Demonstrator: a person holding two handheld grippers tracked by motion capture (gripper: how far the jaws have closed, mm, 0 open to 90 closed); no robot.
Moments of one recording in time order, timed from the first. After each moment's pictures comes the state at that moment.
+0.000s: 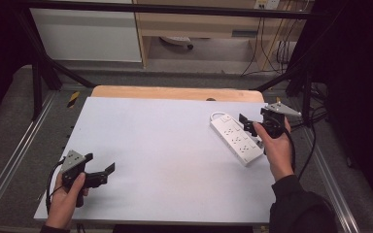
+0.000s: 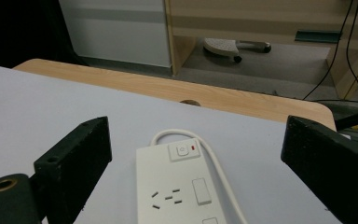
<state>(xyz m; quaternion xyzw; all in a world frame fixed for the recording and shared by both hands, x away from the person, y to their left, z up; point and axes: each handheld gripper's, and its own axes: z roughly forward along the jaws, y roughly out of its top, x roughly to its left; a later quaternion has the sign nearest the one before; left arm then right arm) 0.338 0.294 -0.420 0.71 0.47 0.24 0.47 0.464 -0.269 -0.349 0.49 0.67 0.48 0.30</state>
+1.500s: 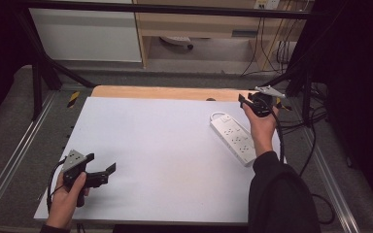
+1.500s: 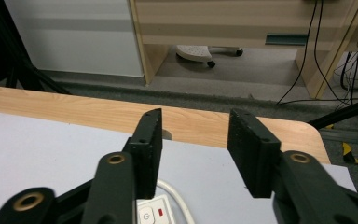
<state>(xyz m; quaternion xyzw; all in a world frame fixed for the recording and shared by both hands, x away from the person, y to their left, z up) 0.340 0.293 -0.421 0.71 0.47 0.23 0.47 0.541 -0.255 -0.359 0.53 0.63 0.46 0.33</state>
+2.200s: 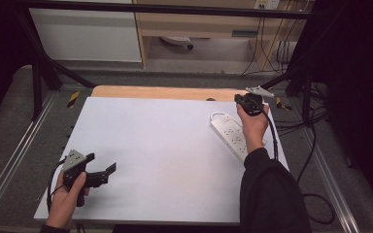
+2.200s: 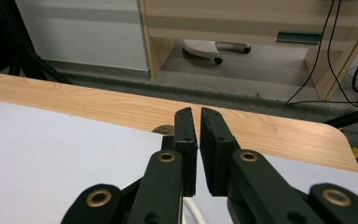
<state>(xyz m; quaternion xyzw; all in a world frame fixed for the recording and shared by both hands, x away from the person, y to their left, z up) 0.340 0.293 -0.421 0.71 0.47 0.23 0.47 0.558 -0.237 -0.378 0.51 0.65 0.45 0.33</state>
